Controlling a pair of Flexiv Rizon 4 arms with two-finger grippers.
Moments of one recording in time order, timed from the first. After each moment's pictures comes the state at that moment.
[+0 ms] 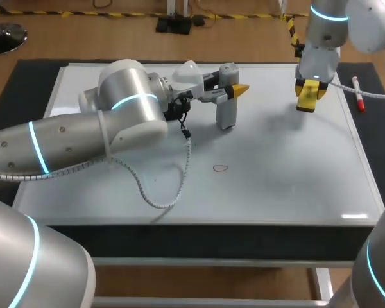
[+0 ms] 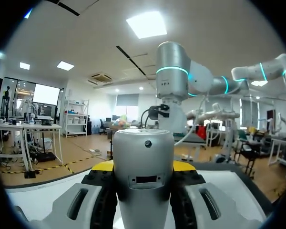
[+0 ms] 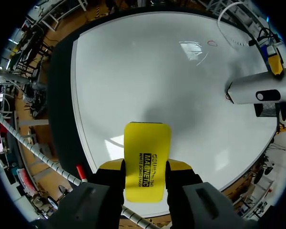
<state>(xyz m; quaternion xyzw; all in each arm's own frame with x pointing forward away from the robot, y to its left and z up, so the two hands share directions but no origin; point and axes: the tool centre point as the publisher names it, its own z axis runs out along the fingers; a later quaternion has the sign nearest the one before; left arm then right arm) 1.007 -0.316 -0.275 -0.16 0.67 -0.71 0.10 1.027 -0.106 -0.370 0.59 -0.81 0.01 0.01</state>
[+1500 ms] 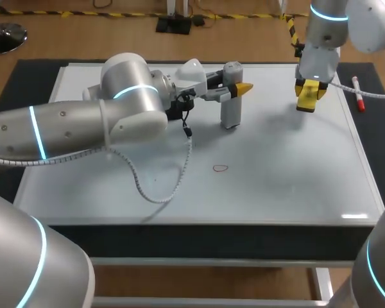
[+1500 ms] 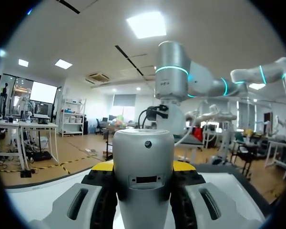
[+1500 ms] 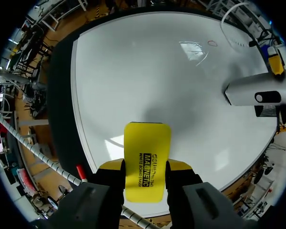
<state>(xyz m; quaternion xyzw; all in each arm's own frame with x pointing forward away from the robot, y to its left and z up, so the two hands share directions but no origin) 1.006 -0.326 -0.270 -0.15 0.67 -0.72 0.09 1.027 -0.106 -0.370 0.59 -0.81 0.01 0.01</state>
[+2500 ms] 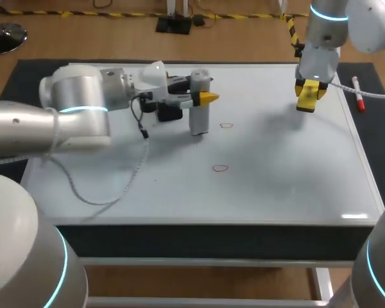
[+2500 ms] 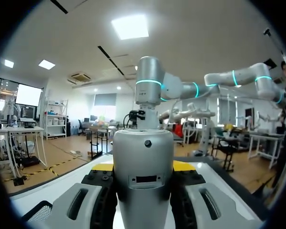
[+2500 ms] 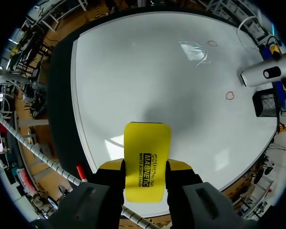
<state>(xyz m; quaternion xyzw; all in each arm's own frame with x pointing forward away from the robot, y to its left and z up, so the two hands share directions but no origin) 0.967 -0.236 -0.264 -0.07 0.68 -0.73 0.03 1.027 -0.106 -0.370 0.59 -0.81 0.01 0.01</state>
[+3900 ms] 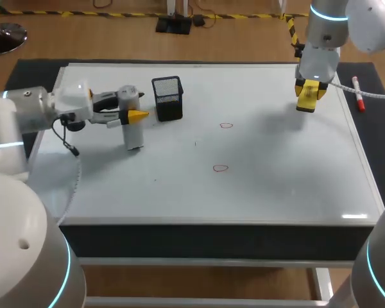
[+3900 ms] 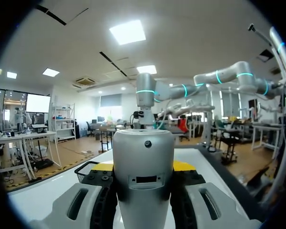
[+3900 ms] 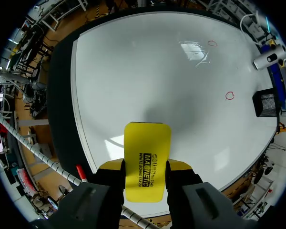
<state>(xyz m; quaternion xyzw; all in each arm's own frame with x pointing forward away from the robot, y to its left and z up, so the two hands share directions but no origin) 0.914 -0.066 -0.269 -0.07 0.69 -0.71 0.08 1.027 -0.106 -0.370 0.59 -0.81 0.01 0.01</state>
